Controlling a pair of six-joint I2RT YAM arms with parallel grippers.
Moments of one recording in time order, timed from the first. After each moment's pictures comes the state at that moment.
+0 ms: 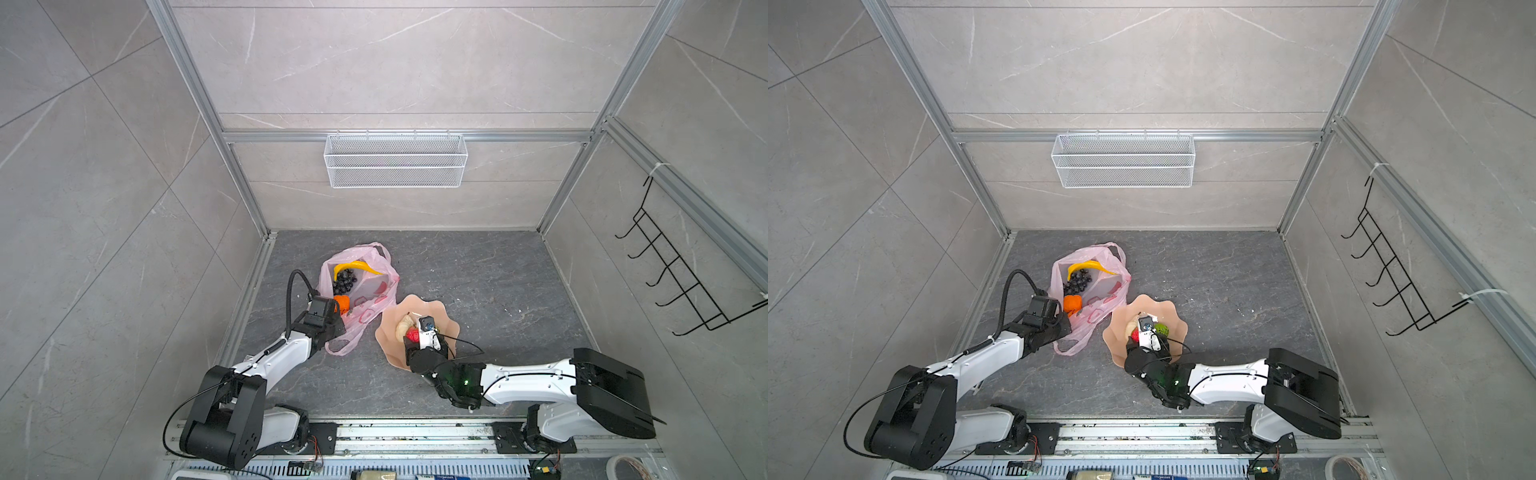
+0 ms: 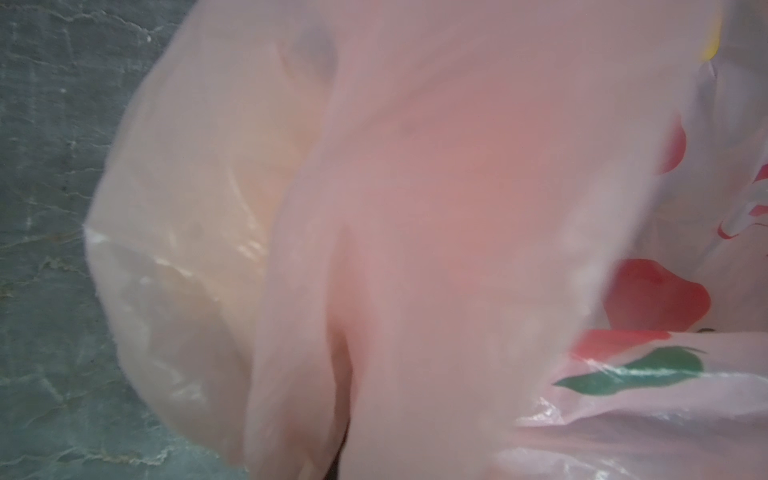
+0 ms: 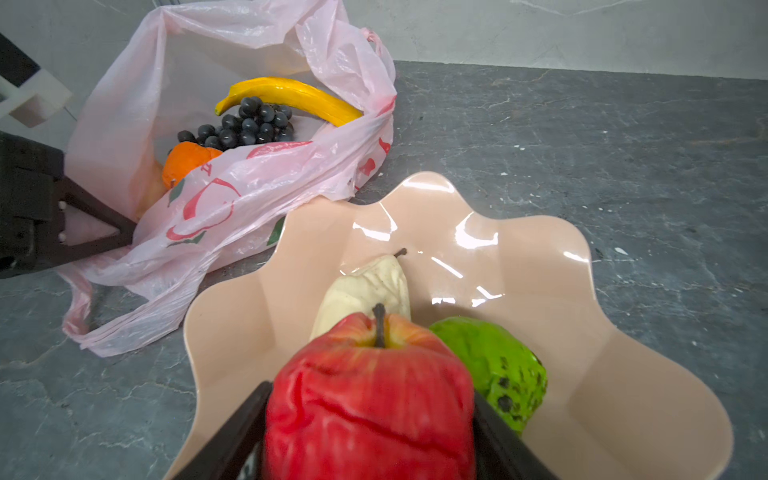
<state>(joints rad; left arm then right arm) -0.30 1.29 0.57 -0.25 -0.11 -0.60 1.22 1.49 0.62 0.22 0.77 0.57</state>
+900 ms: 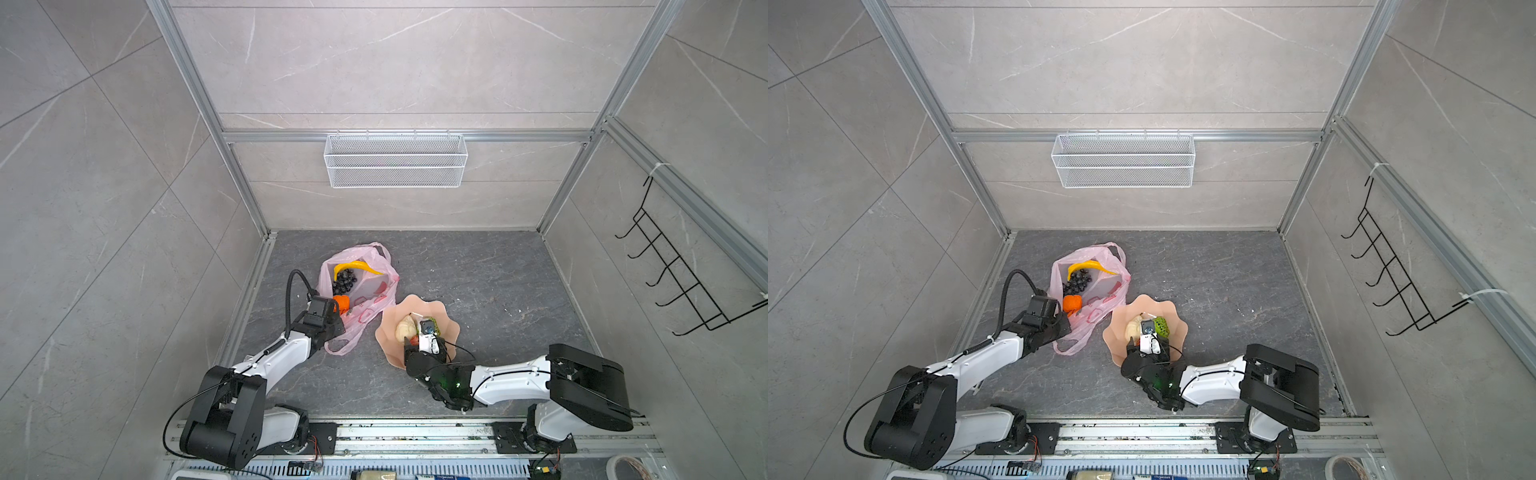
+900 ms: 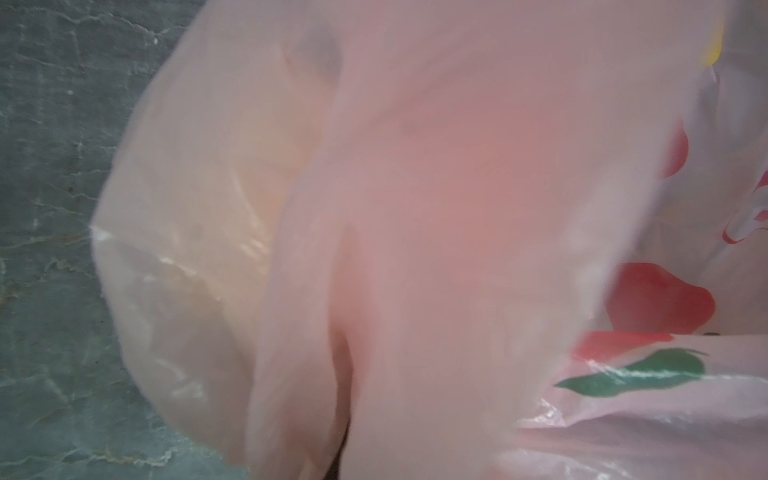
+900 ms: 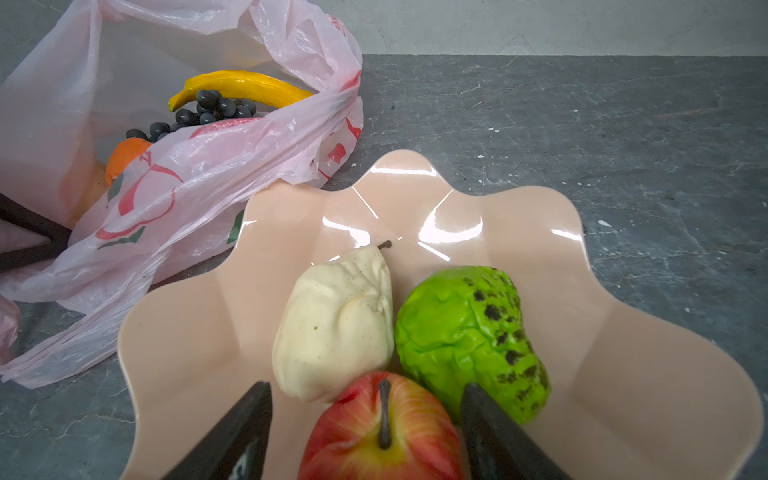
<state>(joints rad) -0.29 1.29 0.57 -0.25 -0.11 -0.60 1.23 1.58 0.61 0.29 0.85 0.64</state>
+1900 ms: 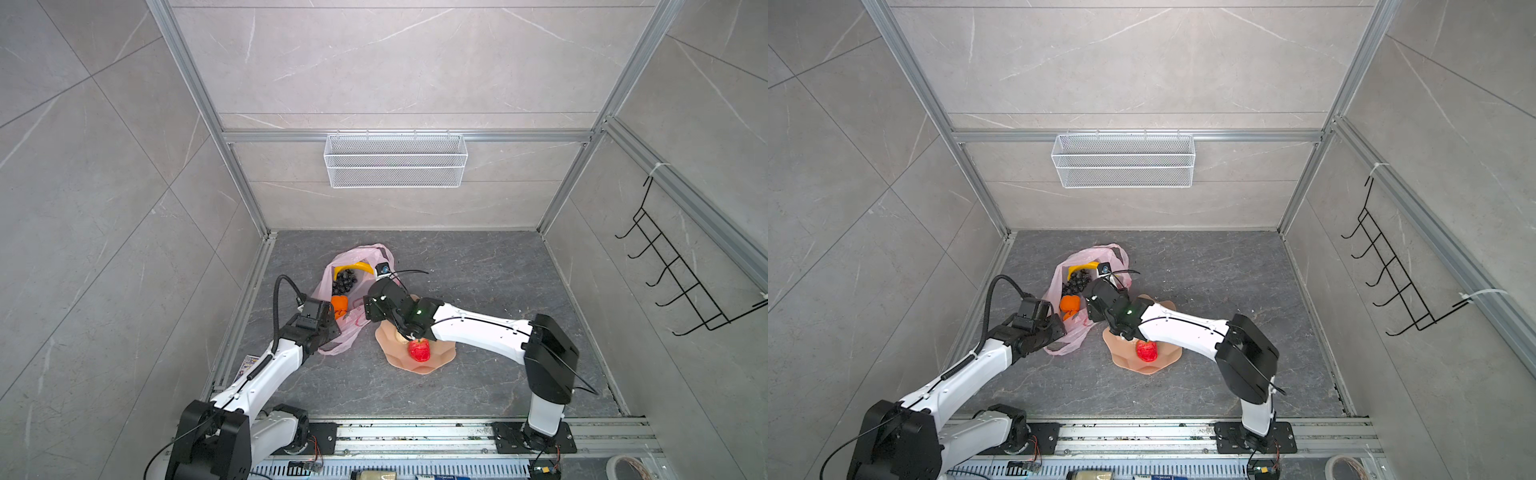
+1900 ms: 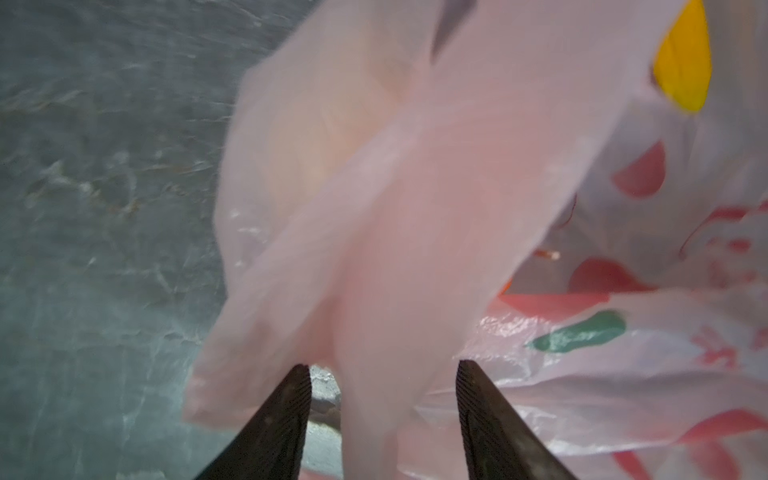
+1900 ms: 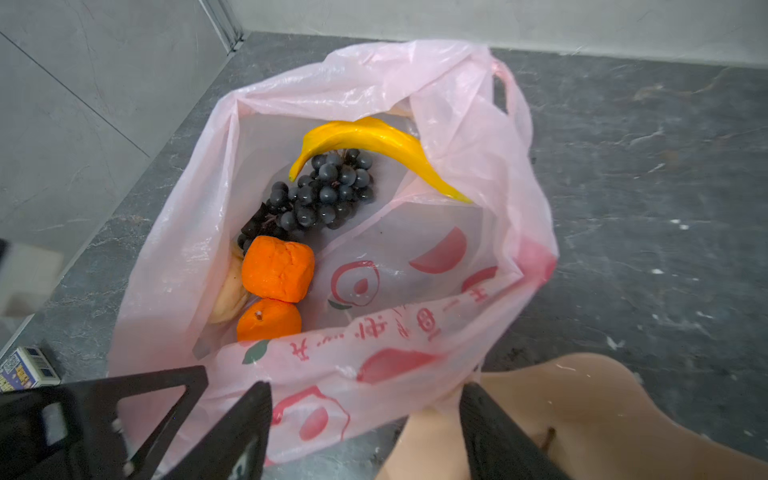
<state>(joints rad) -0.29 1.11 0.63 -0.52 -0.16 -0.73 1.00 1.91 1.50 -0.31 0.36 0.52</state>
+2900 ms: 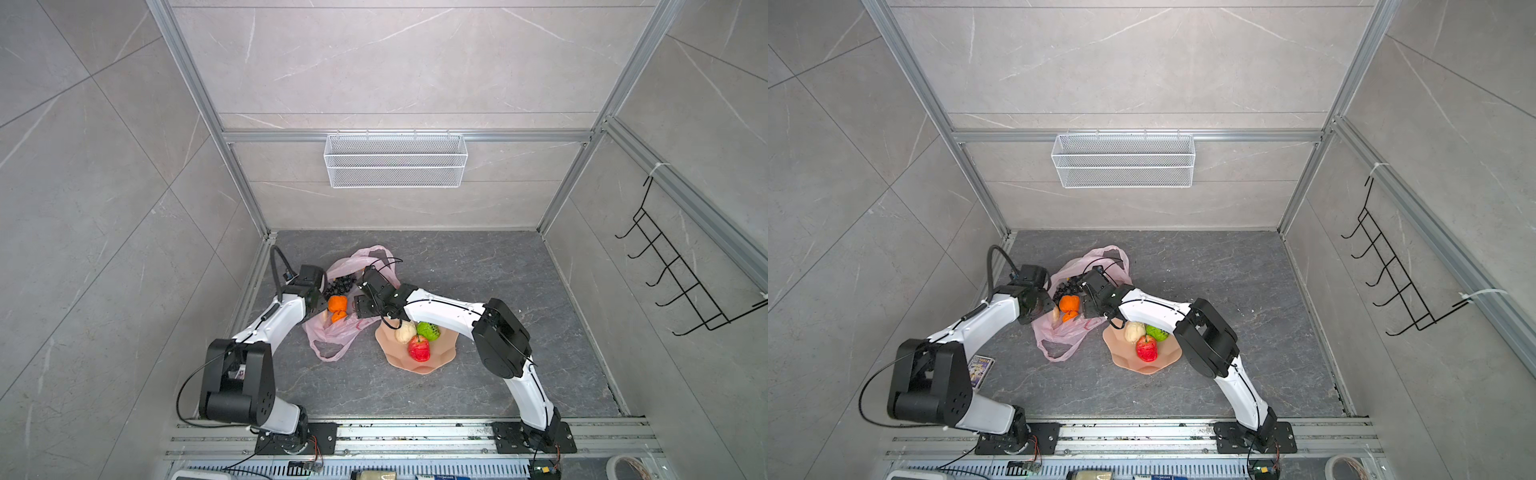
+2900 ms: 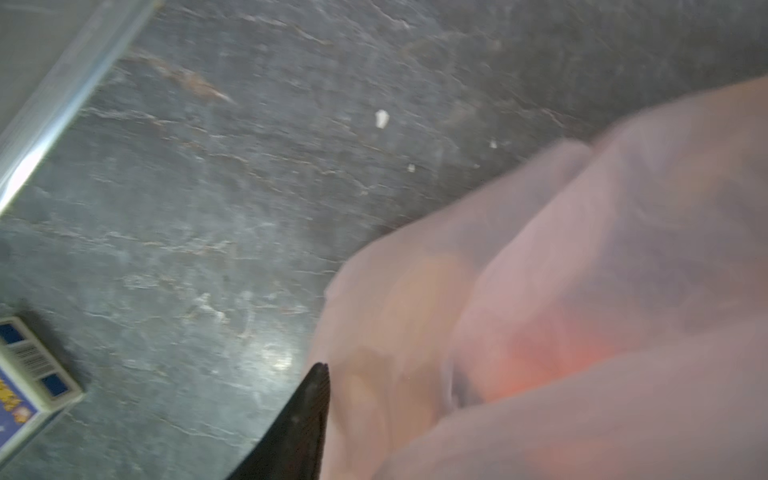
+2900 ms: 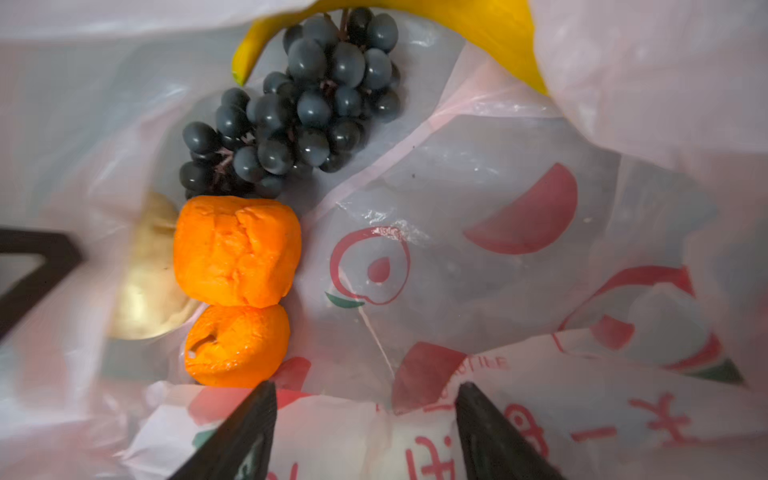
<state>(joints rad) -0.12 1.43 0.90 -0.58 -0.28 -0.68 0.93 2.20 1.75 -0.44 0.11 0.59</state>
